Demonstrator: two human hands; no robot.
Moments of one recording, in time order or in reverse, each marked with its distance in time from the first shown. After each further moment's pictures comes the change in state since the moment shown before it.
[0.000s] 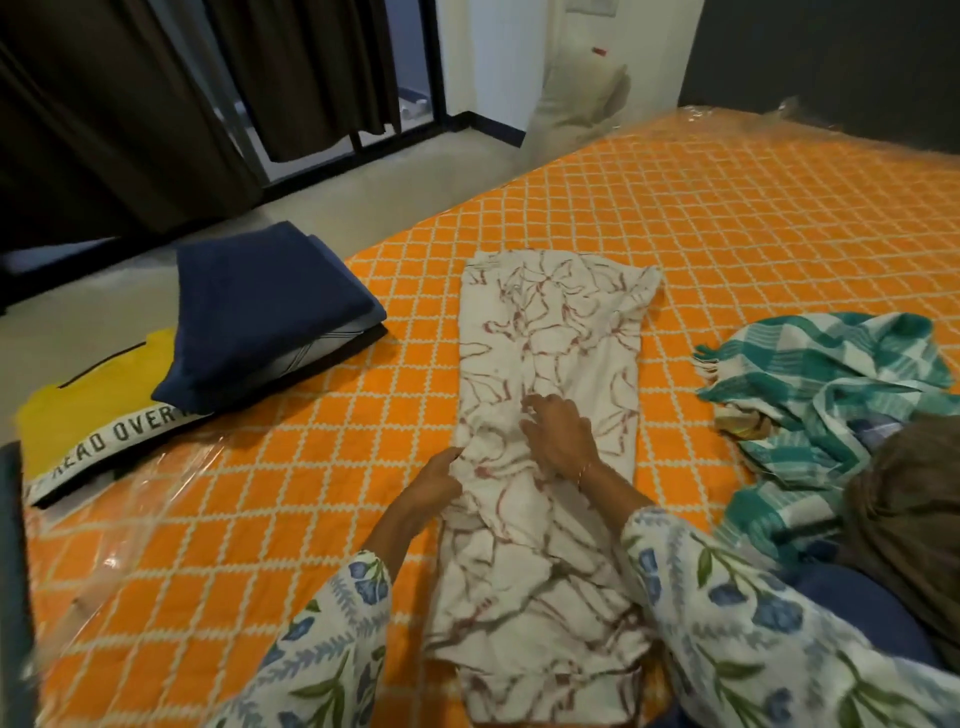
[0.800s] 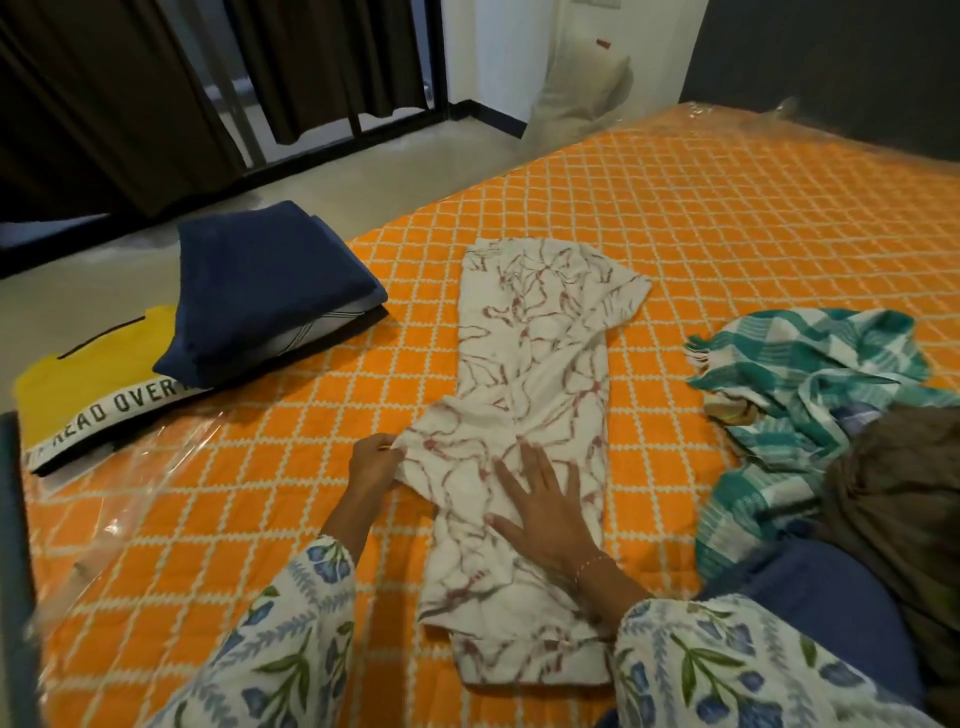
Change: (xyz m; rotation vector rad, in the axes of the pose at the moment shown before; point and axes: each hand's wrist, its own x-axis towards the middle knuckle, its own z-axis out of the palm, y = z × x) left_hand -0.008 -0.029 -0.040 -0.173 0.432 0.020; right_hand -0.088 0.028 0.075 -0.356 -0.139 -0.212
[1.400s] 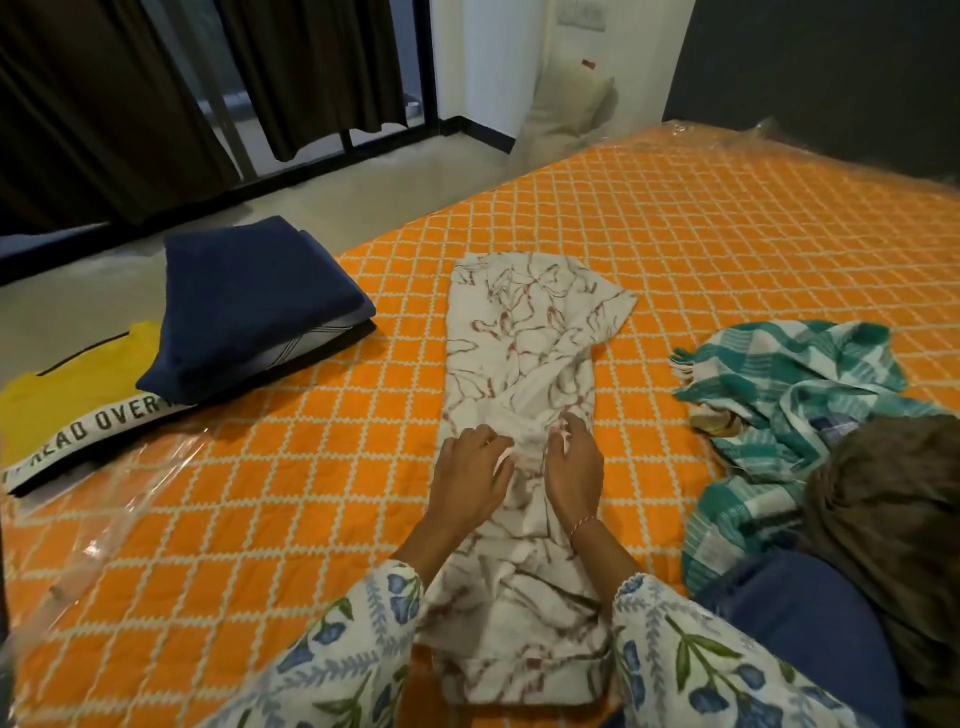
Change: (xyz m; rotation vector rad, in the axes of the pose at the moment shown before) left_hand -0.039 0.018 0.087 0.942 -0.060 1.008; right_hand 0.024 0.005 -0.069 0.856 0.611 0.517
